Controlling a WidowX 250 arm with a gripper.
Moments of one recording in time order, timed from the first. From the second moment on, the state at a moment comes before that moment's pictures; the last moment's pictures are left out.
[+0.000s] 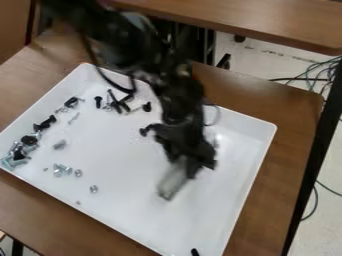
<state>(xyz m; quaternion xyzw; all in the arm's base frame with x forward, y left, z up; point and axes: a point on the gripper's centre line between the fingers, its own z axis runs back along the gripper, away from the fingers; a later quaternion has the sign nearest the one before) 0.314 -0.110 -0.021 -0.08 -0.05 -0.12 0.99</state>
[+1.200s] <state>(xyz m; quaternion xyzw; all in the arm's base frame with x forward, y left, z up) 0.369 0.044 -0.050 -0.11 -0.07 0.15 0.98</state>
